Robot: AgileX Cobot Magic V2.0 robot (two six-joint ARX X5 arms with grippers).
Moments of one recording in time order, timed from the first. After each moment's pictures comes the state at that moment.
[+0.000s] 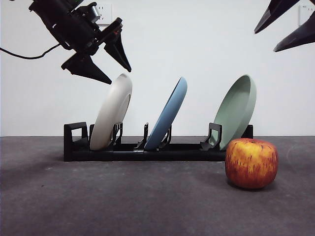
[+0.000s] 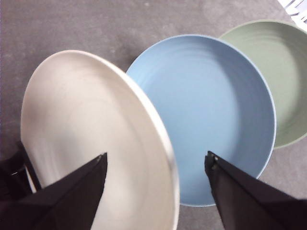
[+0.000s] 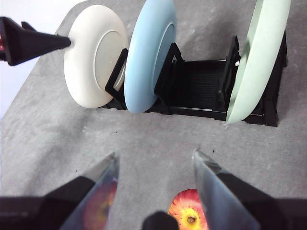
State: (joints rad) left arm -0.27 1.80 1.57 -0.47 0.42 -0.13; right arm 0.12 1.07 0.93 -0.46 -0.52 0.19
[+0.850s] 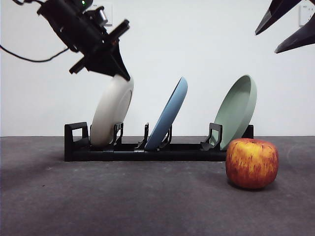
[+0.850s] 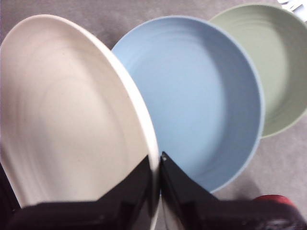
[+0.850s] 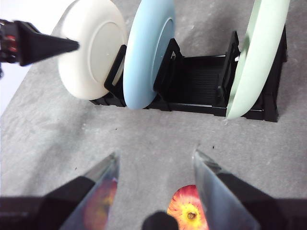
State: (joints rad) left arm -0.30 1.82 1.59 -0.51 0.45 -0.14; right arm 0.12 1.07 0.93 -0.48 -0.52 0.19
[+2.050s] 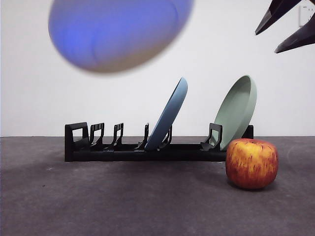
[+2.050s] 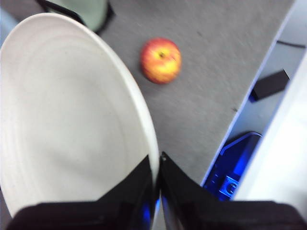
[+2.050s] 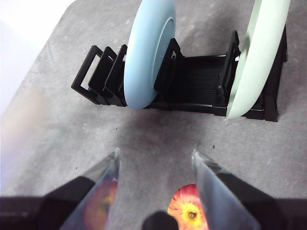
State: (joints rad) left arm -1.13 1.40 1.50 -1.06 -0.22 -0.01; right arm 0.12 1.07 0.93 -0.48 -0.52 0.19
